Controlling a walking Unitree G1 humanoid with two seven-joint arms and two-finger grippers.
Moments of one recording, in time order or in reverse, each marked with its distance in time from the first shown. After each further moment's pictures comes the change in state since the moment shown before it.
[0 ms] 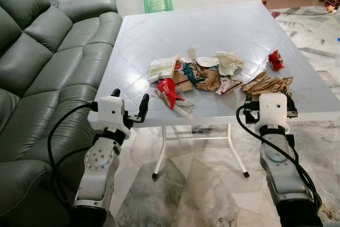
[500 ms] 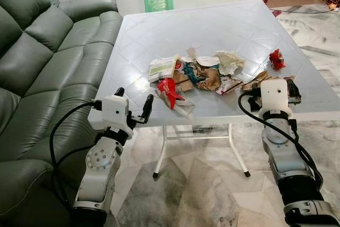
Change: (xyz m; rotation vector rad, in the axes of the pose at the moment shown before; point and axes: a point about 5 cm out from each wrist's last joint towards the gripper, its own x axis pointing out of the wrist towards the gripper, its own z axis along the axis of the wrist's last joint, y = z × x) left arm -0.001 -0.005 0.004 0.027 -0.001 -0.030; right arm 0.025 -0.003 0.013 -0.068 -0.045 -0.029
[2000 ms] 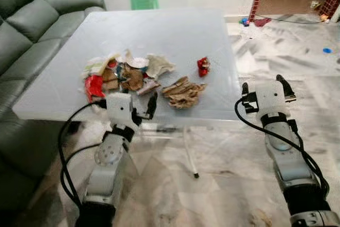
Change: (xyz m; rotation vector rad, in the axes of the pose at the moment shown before) left arm 0.008 -0.007 -0.004 -0.078 0.003 0.049; right arm -0.017 0.008 0.006 0.006 -0.111 0.214
